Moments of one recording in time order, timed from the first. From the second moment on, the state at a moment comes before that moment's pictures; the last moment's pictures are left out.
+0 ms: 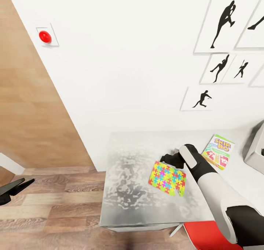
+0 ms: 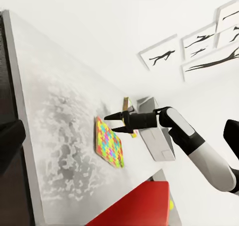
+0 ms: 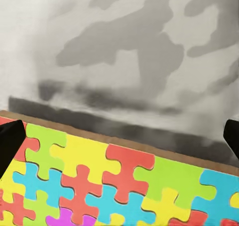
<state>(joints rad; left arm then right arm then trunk) -0.18 0.42 0.72 -1.35 0.37 1.00 -1.57 -0.96 -0.07 0.12 -0.64 -0.74 0.93 -0.36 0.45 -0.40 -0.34</state>
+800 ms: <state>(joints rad) -0.18 0.42 0.72 -1.35 0.37 1.00 -1.57 -0.96 -0.06 0.12 -0.65 -0.74 0.93 -0.36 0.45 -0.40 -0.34</state>
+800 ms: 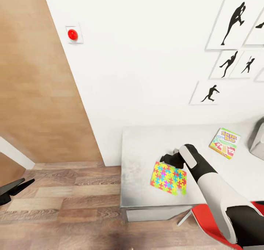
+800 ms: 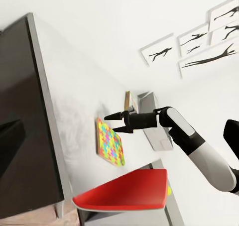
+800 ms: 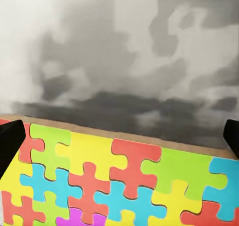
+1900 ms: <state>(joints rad) -0.18 0.42 0.72 -1.35 0.37 1.00 -1.57 -0.97 -0.06 0.12 -0.64 -0.74 0.95 -0.36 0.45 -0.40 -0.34</state>
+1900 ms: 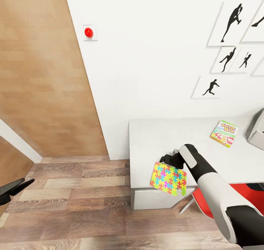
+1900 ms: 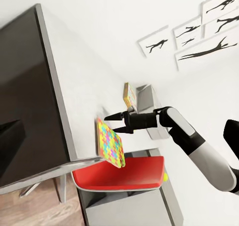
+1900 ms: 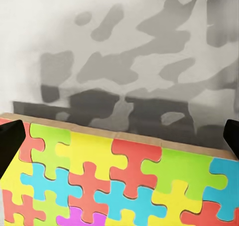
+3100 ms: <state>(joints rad) -0.18 0.42 0.72 -1.35 0.37 1.00 -1.57 -0.97 -0.08 0.11 -0.82 -0.75 0.85 -0.36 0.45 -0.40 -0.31</state>
